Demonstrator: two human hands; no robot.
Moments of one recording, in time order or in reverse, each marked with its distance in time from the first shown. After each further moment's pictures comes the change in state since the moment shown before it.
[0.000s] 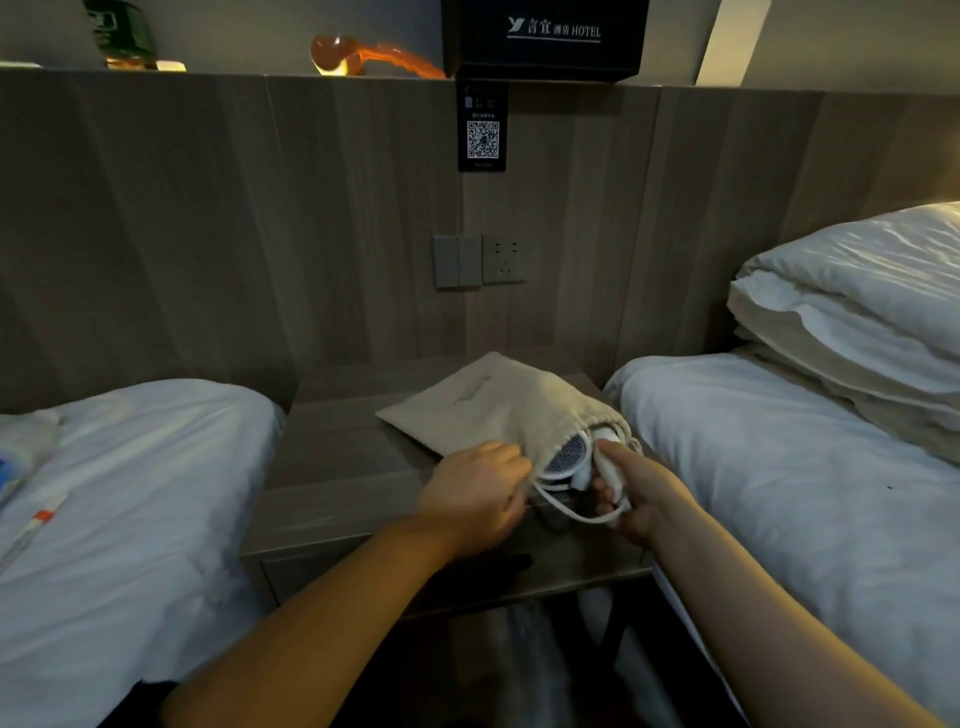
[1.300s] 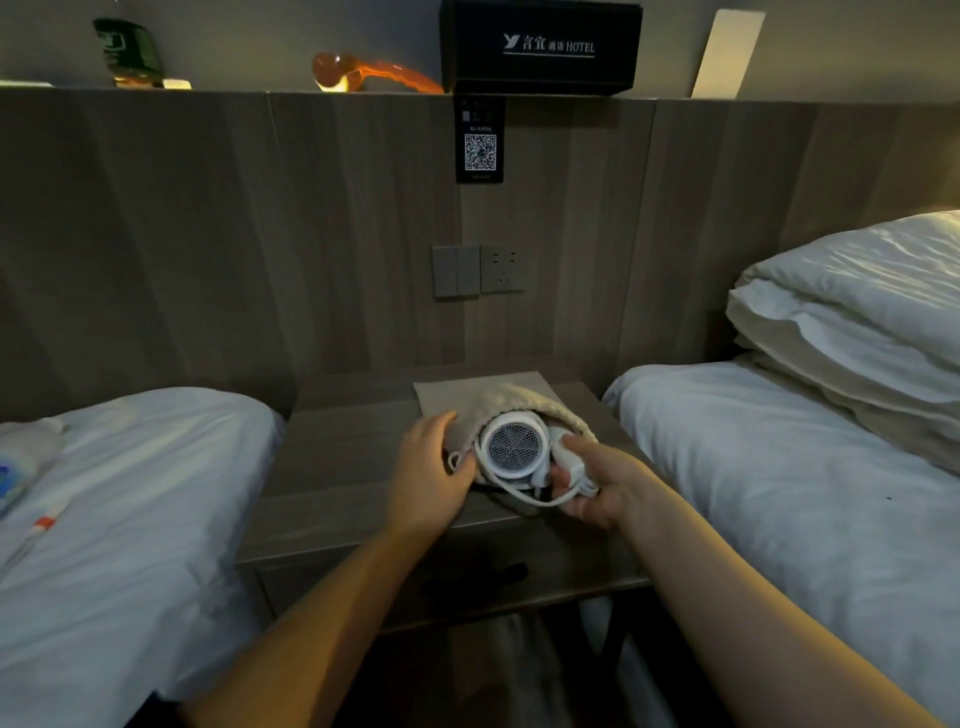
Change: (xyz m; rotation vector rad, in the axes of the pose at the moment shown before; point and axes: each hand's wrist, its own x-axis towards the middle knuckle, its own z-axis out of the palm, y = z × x) left_hand 0.002 -0.037 0.023 -0.402 0.379 -0.554; right_hand 0.006 -0.012 0.031 0.142 -0.160 0.138
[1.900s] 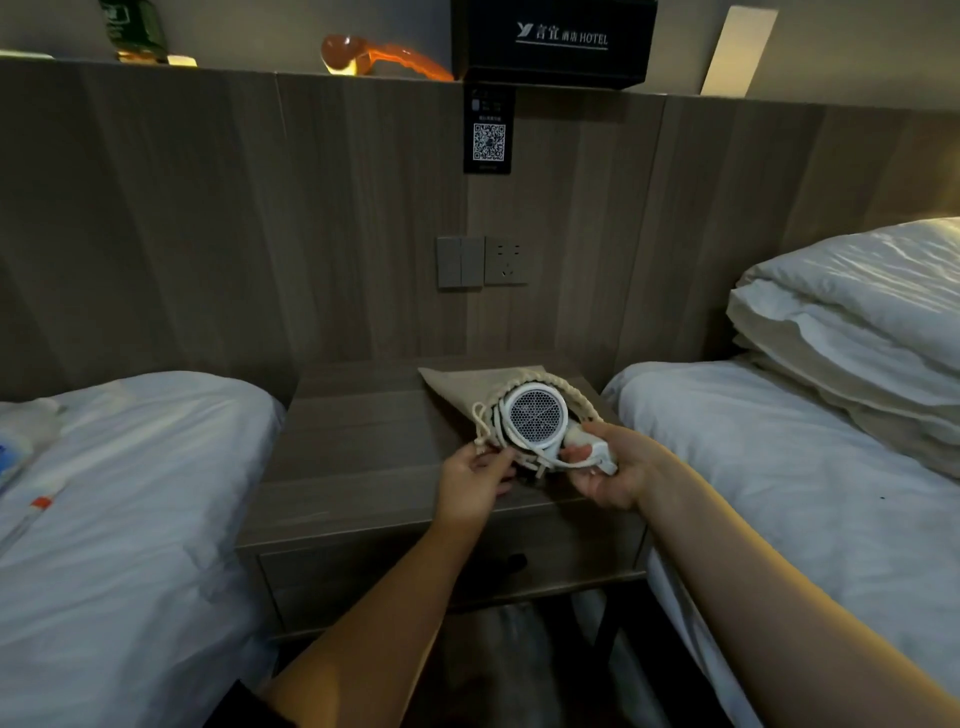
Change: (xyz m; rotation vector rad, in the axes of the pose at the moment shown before) left_hand -0.008 0.009 0.057 -0.879 -0.085 -0.587; right_hand -0.002 -0.018 -0.007 0.195 -0.025 0.076
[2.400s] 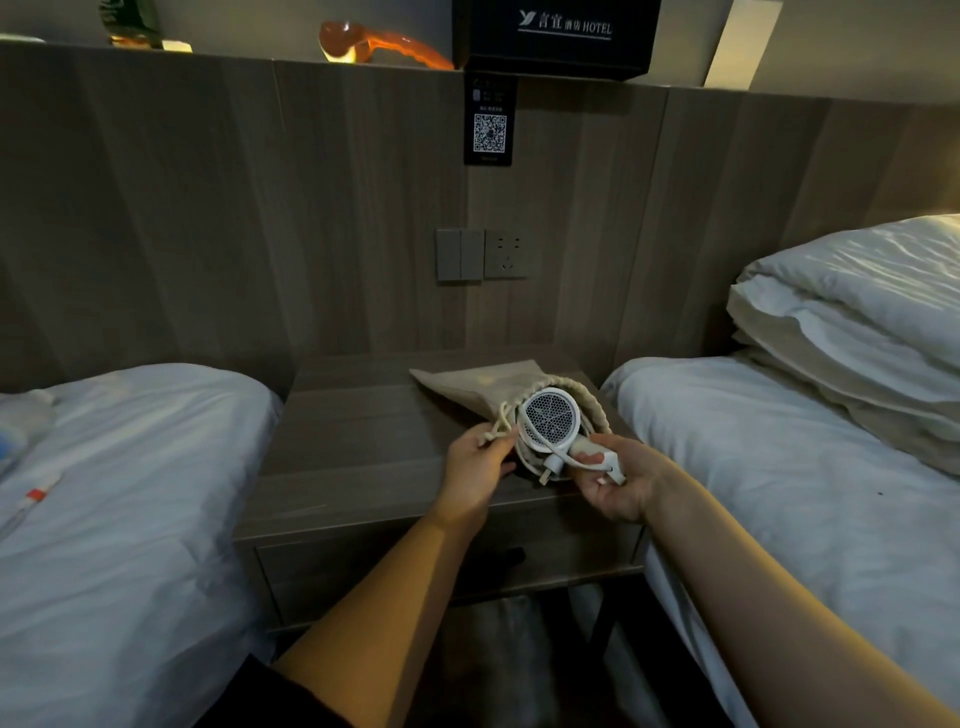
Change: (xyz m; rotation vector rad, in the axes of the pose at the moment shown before) left_hand 0.012 0.002 0.005 -0.084 -0.103 0.014; right_hand 0.007 0.003 -0.021 0.096 0.042 0.064
